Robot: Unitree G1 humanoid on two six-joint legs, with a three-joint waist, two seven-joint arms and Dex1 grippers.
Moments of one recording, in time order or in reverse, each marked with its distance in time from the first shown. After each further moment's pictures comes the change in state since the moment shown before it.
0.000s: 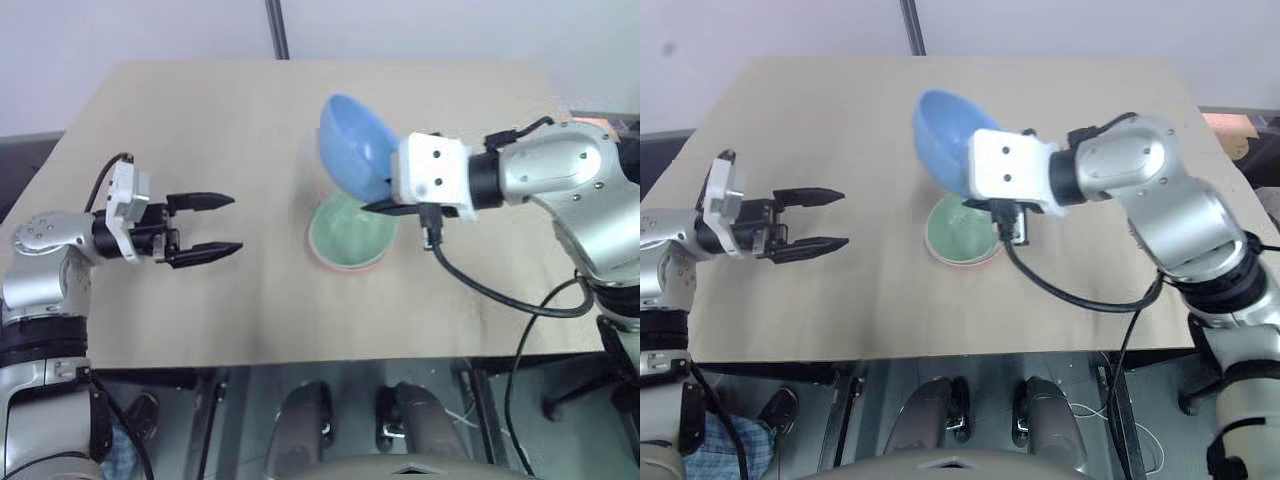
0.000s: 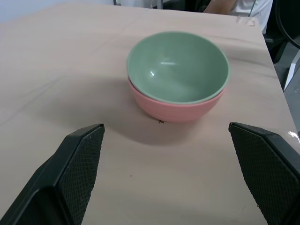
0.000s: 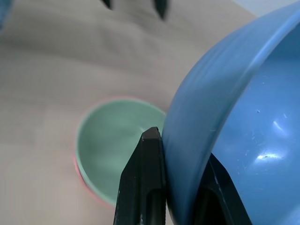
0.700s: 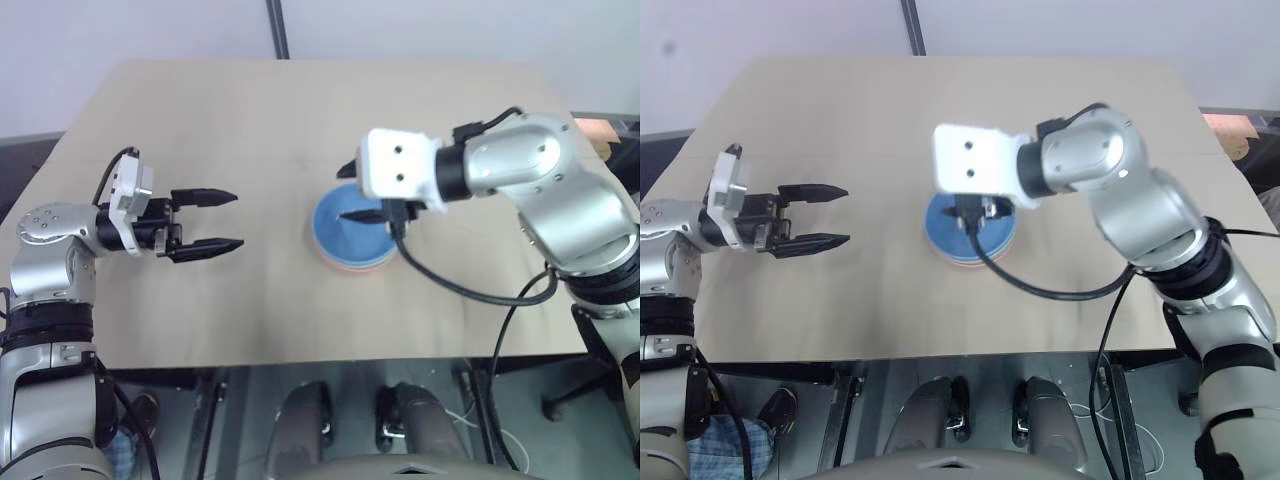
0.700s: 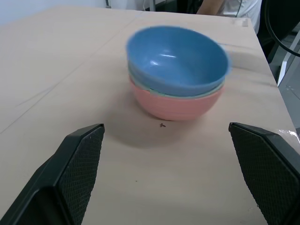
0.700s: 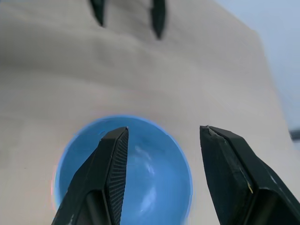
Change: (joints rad) left arm -0.067 -0.005 -0.032 0.087 0.021 -0.027 -0.051; right arm -0.050 0.047 0.003 0.054 -0.067 0.063 -0.032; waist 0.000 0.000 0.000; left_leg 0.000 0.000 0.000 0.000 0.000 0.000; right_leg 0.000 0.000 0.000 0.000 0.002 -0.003
